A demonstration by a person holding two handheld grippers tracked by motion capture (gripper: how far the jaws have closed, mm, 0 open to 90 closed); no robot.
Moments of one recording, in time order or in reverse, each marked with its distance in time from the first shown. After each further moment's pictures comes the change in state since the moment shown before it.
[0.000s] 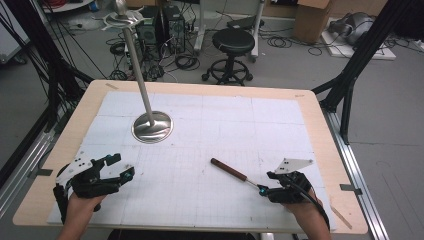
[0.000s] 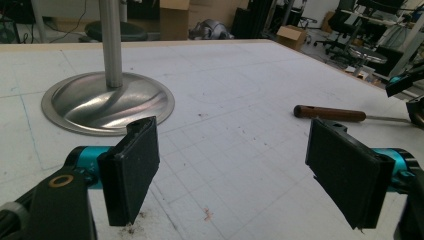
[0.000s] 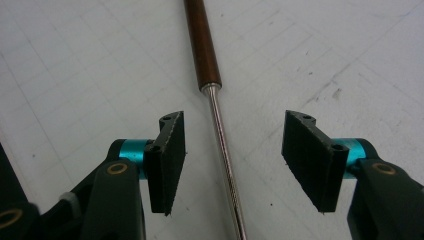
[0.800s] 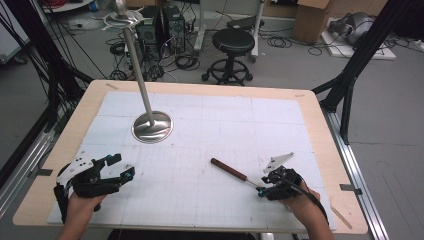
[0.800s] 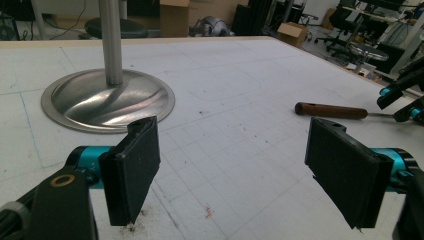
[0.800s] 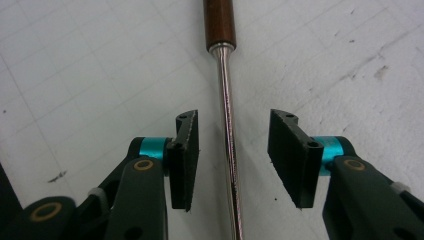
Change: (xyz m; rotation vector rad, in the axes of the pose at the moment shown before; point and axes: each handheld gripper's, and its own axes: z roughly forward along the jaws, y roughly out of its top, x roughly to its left) left arm 0.001 0.000 0.001 0.012 0.003 0.000; right arm -0.006 0.011 0.023 0.215 0.062 -0.091
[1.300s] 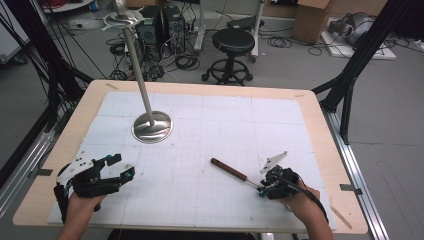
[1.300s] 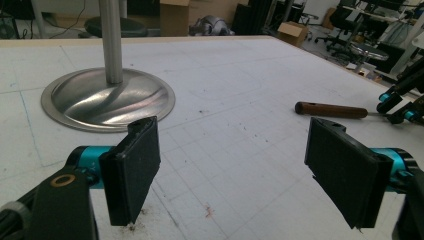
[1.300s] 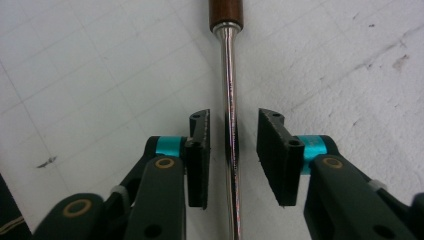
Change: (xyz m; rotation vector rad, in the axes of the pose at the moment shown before) left arm 0.000 0.000 0.000 0.002 0.000 -0.004; right arm -0.001 0.005 0.006 0.090 0.012 -0.034
